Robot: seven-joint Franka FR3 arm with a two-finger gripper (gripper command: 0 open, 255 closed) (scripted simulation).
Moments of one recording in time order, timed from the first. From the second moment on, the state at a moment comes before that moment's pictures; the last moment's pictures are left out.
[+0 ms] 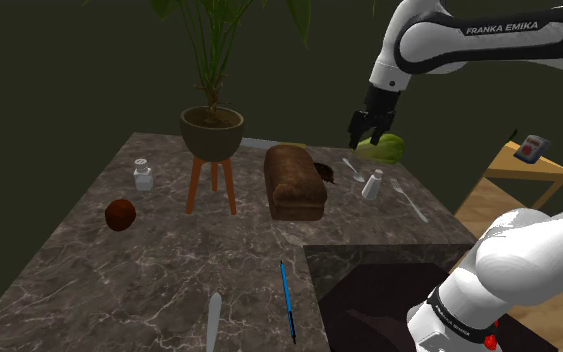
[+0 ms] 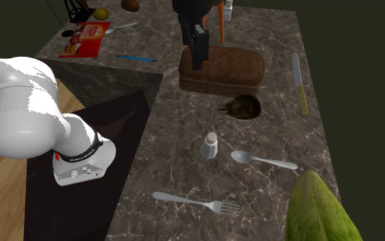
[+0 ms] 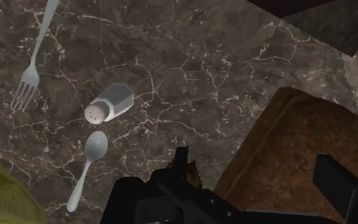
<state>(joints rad) -0.02 -0.53 -0.06 -2.36 -0.01 1.83 0.08</state>
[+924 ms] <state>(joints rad) -0.05 -0.02 -0.19 -2.24 0.12 2.13 -0.10</state>
